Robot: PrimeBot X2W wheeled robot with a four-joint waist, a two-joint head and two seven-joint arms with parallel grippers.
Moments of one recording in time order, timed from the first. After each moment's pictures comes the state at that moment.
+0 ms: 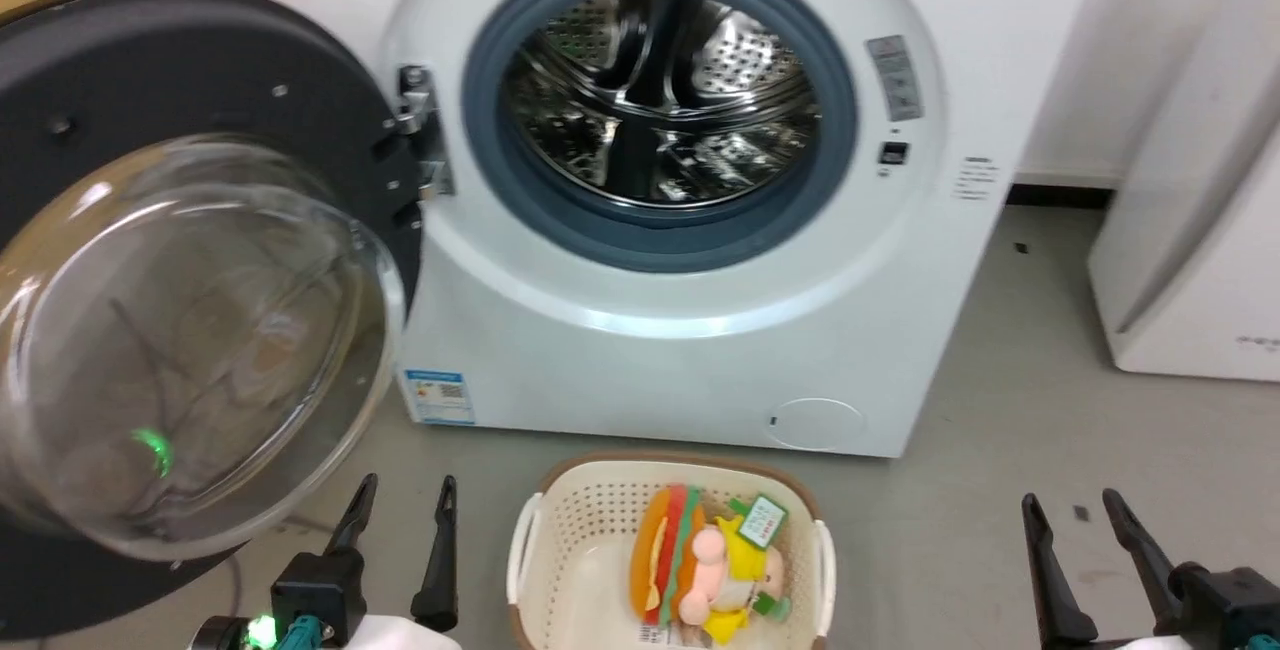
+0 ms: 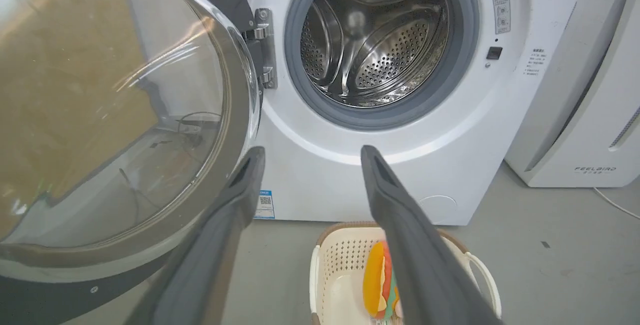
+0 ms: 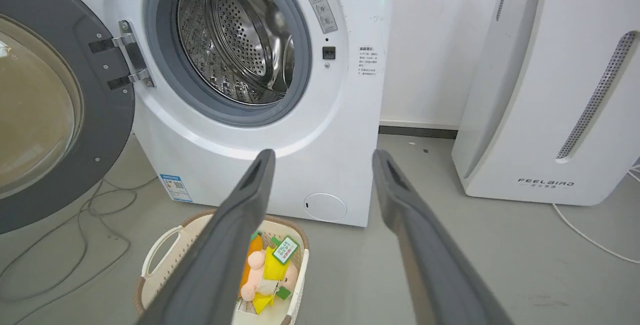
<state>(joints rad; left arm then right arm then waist) 0.04 0.19 -0.21 0.10 -0.23 0.13 -0.19 0.17 -0.05 -0.08 -0.07 0.11 0.13 -0.06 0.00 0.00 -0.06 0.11</state>
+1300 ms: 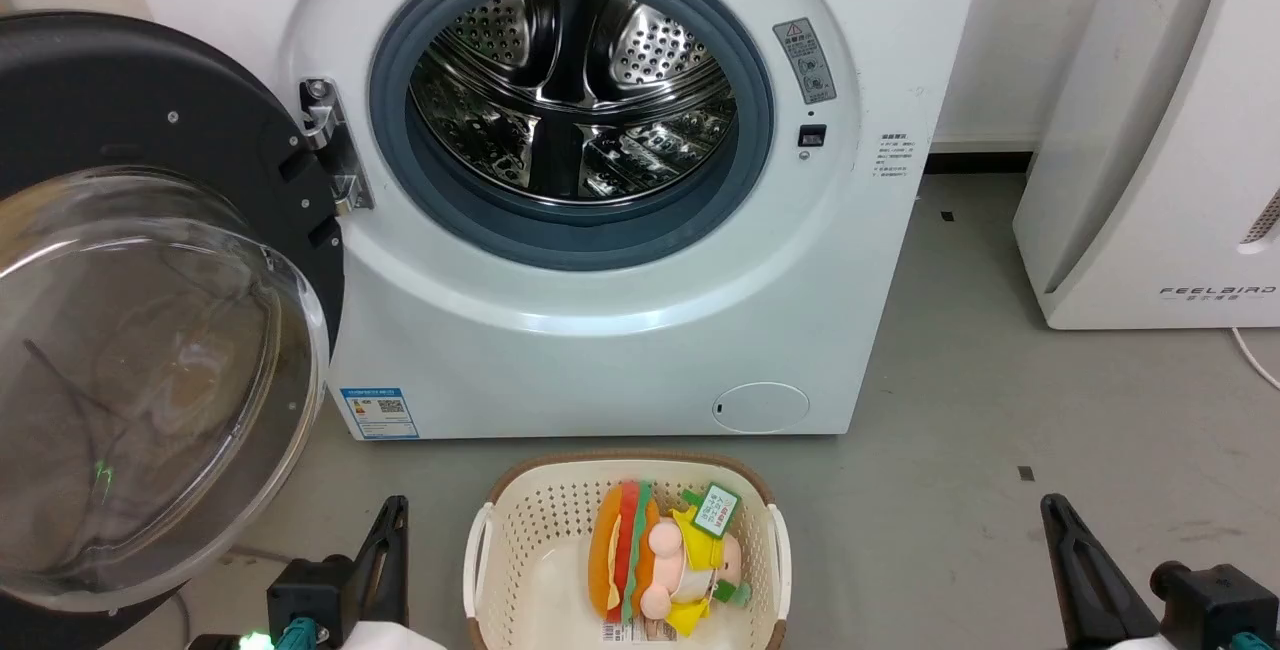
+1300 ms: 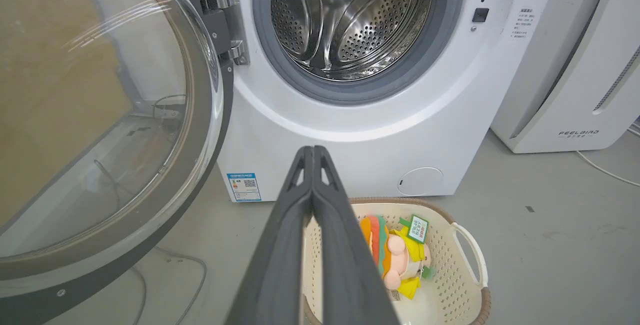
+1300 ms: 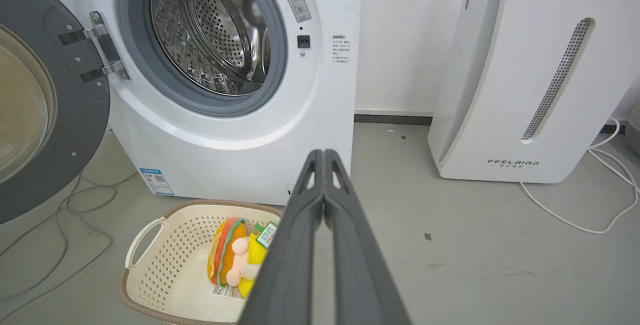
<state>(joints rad) 0.06 0.19 -0.18 0.12 -0.22 0.14 -0.13 0.19 -0.05 -0.05 -0.13 0.09 0.13 0.00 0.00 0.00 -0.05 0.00</state>
